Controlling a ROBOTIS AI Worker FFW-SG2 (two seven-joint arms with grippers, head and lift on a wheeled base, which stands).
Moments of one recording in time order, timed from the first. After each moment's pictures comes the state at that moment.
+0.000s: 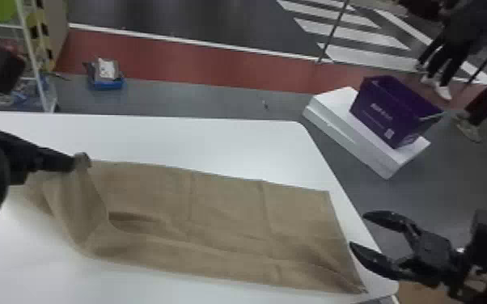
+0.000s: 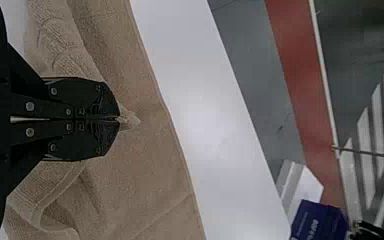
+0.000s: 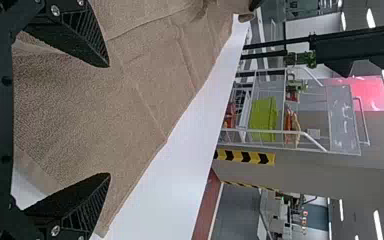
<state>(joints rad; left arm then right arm) -0.26 0.00 -0.16 -2.03 -0.91 1.35 -1.26 0.34 -0.29 -0.74 -1.74 -0.10 0.15 1.36</state>
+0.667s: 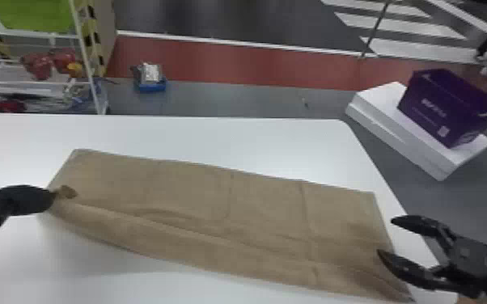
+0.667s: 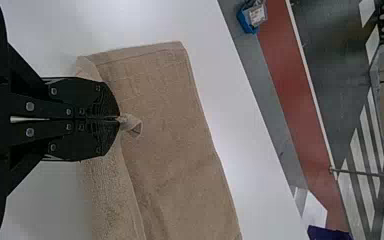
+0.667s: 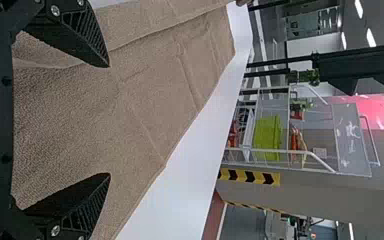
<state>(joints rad) 0.05 0.10 0.11 -2.20 -0.82 1.04 -1.24 0.33 -0.28 -0.65 -1.76 -0.07 0.17 1.36</state>
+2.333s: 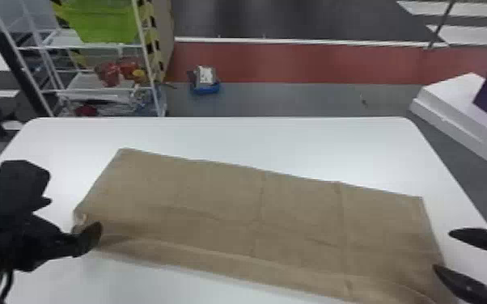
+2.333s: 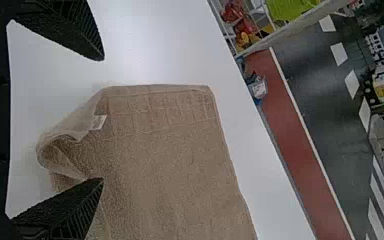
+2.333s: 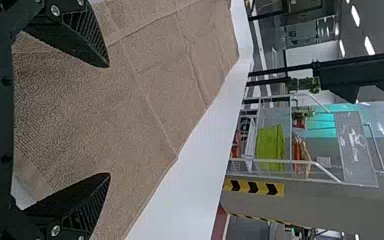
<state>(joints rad) 0.30 0.09 0.16 -2.30 -0.68 0.91 -0.79 0.33 -0.25 -0.62 -1.77 -0.05 0.17 1.36</state>
